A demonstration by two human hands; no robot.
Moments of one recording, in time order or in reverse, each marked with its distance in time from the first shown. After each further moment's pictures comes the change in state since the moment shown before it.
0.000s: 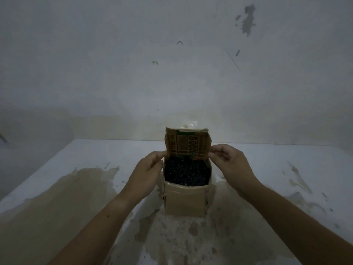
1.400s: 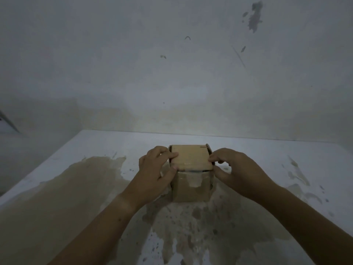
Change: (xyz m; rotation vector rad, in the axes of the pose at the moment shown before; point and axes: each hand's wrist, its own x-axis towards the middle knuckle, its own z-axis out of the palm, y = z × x) left_hand -0.041 -0.010 -0.003 0.424 -0.006 0.357; right_hand -0.037 -0.006 -0.017 -0.614 -0.202 -0.323
